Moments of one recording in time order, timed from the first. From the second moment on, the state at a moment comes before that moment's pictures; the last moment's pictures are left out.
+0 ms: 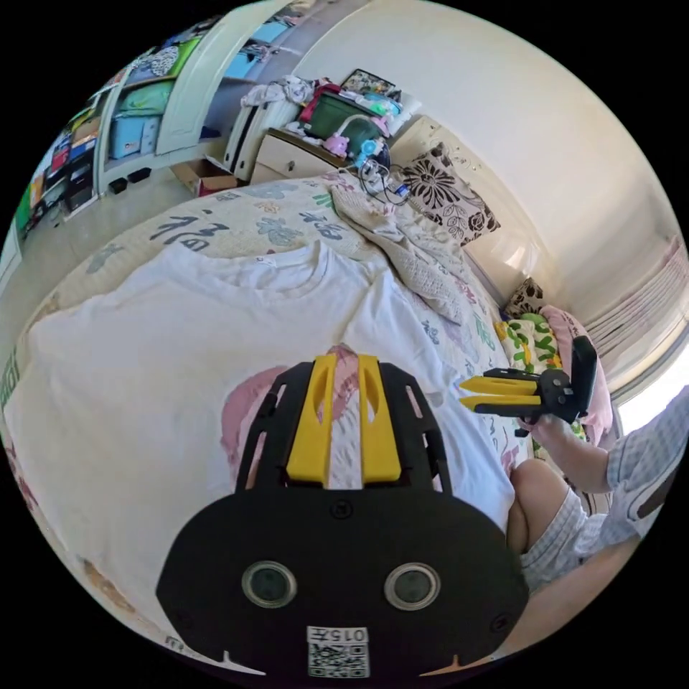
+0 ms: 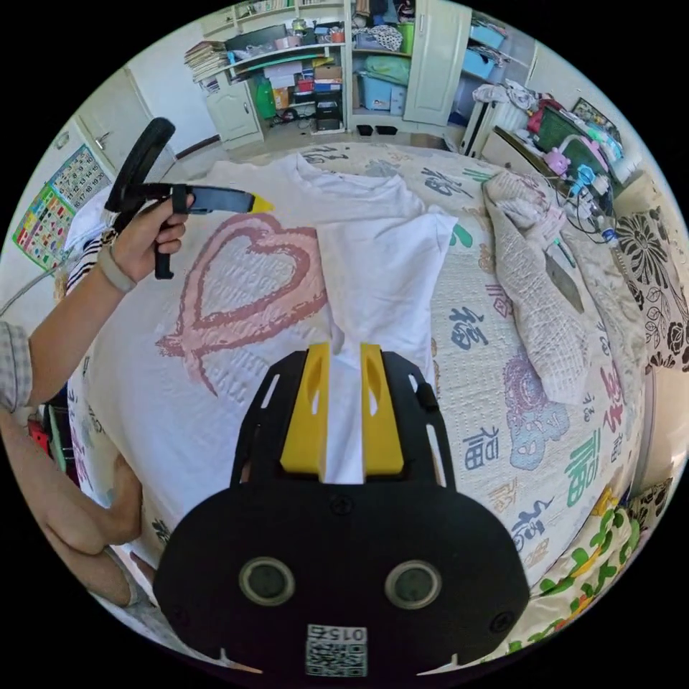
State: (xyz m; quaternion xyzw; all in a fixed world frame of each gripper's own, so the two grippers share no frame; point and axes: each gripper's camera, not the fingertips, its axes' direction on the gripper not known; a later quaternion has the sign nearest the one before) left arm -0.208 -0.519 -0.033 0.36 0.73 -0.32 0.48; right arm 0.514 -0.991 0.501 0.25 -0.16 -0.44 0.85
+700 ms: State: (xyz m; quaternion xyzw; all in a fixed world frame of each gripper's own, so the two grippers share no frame) left arm -0.090 -0.244 0.177 0.16 0.71 -0.62 0.30; right arm 0.022 -0.986 0.370 0.13 -0.26 -0.62 0.73
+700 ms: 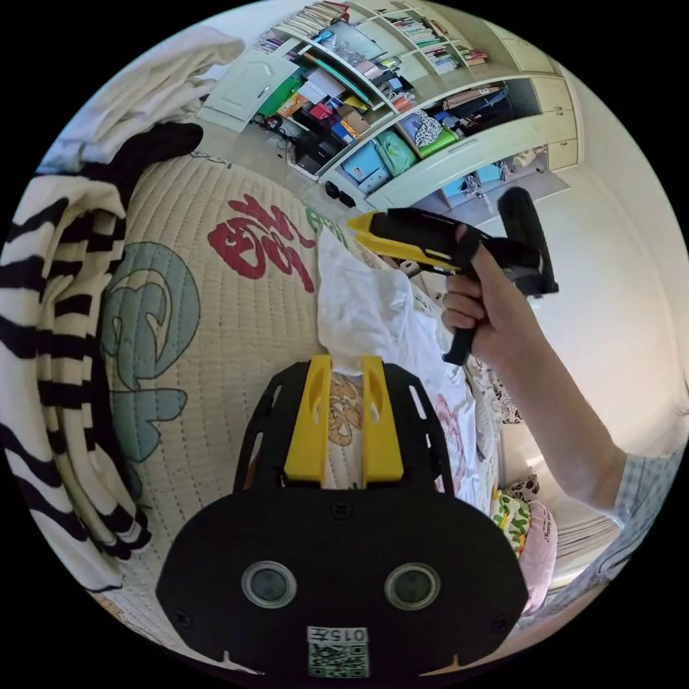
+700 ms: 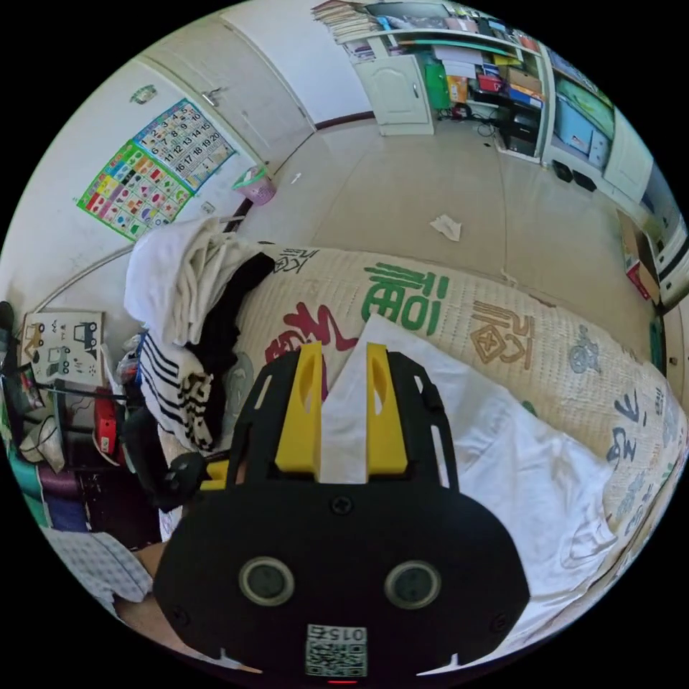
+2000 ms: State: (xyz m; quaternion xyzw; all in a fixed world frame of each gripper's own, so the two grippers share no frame) left arm -0.193 -0.277 0.000 0.32 0.68 -0.38 0.53; right arm 0.213 -1.078 0.367 0.20 -0.24 -0.49 0.81
